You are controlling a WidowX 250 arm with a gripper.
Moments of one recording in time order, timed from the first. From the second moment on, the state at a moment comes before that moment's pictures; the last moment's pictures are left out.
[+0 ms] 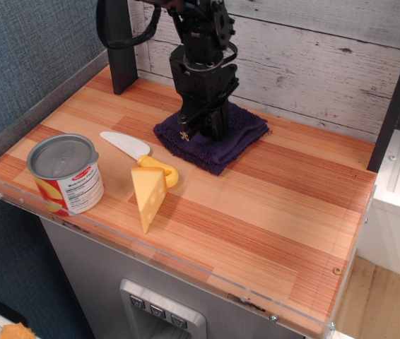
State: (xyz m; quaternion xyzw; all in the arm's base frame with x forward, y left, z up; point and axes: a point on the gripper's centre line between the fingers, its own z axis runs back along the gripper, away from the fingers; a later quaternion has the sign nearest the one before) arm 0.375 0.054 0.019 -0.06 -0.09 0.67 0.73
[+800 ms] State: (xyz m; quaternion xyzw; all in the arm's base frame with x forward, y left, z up) arm 0.387 0.054 0.023 -0.06 -0.09 0.68 0.73
